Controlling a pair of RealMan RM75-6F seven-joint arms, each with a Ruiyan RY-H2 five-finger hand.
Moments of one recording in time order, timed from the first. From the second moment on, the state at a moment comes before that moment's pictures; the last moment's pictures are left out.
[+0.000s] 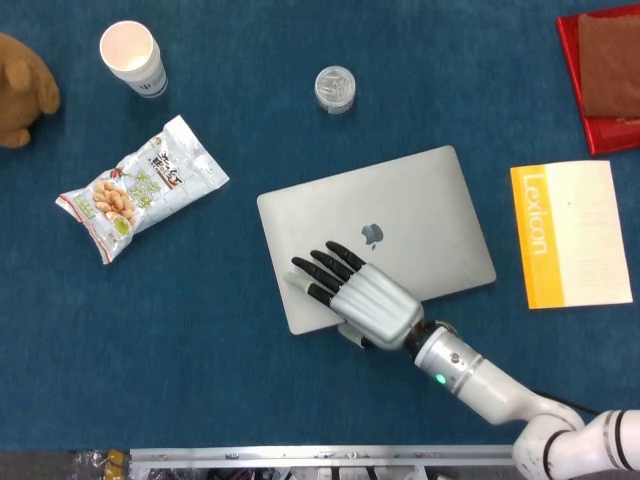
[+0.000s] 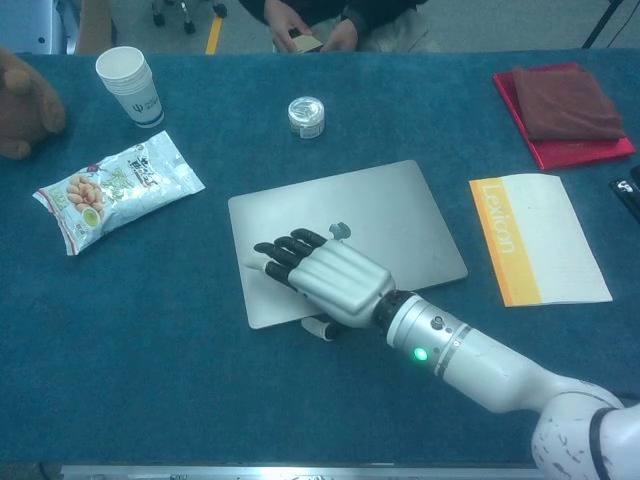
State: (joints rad) left arm 0.14 -1.09 -0.02 -1.43 1.51 1.68 -0.19; right arm 0.55 -1.93 0.04 -1.40 -1.53 0.87 -0.54
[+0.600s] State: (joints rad) left arm 0.15 -1.09 -0.02 -1.42 1.51 1.69 -0.20; right arm 0.64 -2.02 0.14 -1.27 -1.44 0.89 -0.57
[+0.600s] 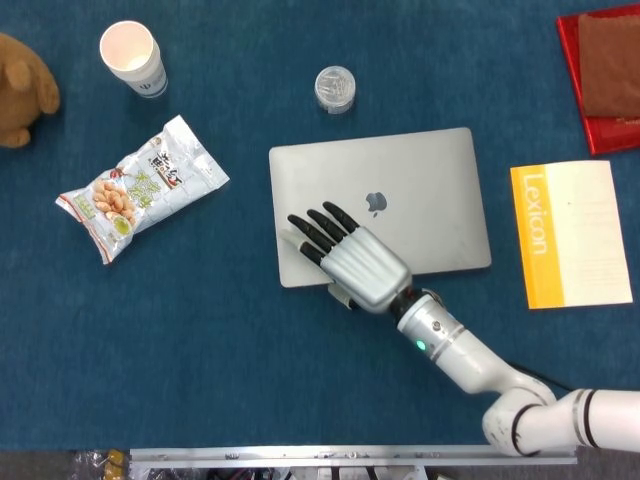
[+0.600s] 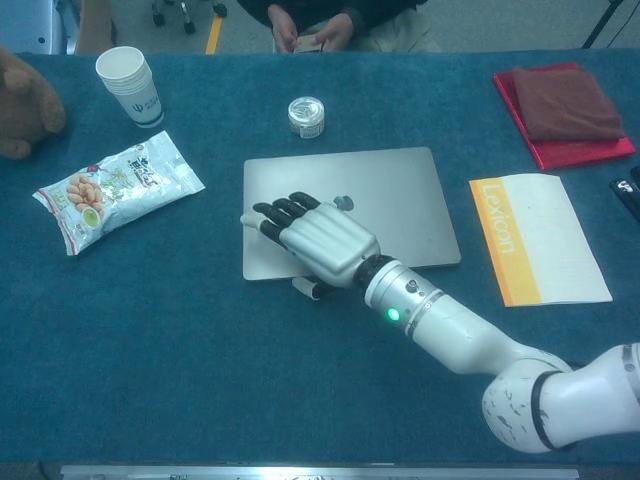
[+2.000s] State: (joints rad) left arm 0.12 -1.08 -0.01 -1.49 1.55 1.68 -0.13; right arm 0.52 -1.42 0.03 -1.48 -1.48 1.09 -0.42
